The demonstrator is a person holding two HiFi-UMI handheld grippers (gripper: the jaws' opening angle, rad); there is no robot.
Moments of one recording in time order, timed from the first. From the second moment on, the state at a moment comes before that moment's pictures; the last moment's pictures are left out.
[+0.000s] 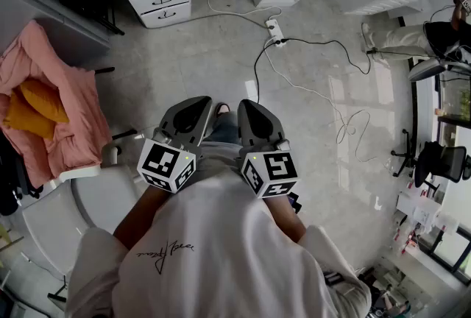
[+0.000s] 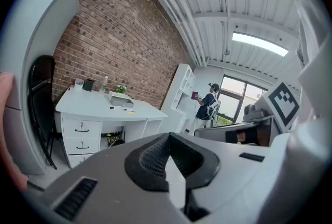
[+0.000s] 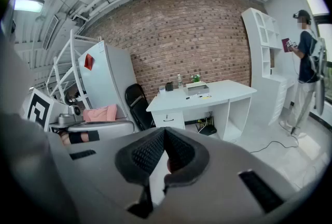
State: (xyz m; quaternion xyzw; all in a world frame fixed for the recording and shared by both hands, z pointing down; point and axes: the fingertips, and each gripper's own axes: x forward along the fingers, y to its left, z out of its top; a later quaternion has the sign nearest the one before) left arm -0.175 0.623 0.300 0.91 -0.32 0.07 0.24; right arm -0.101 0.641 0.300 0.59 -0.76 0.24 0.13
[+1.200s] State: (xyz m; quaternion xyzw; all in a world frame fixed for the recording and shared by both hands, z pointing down) left arm -0.057 0.449 0.352 0.93 -0.25 0.18 0.20; right arm -0.011 0.447 0.351 0.58 -0.74 0.32 0.10
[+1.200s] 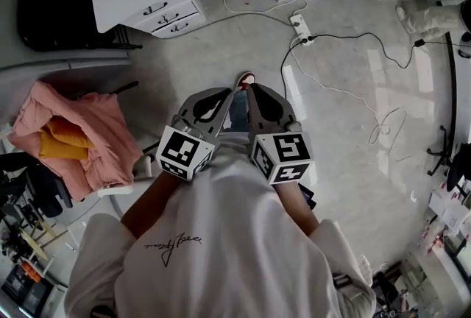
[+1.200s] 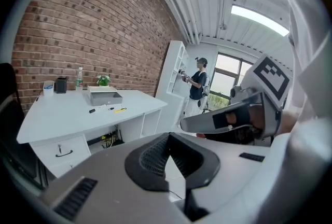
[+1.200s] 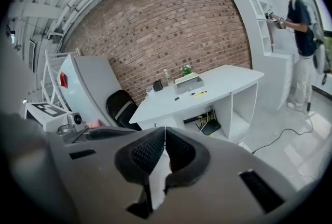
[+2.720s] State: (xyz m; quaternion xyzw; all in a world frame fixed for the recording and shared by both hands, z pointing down) left arm 0.023 0.214 0.337 0.92 -0.31 0.16 0.14; right arm 0.070 0.222 0.349 0.55 -0.78 0.29 0.12
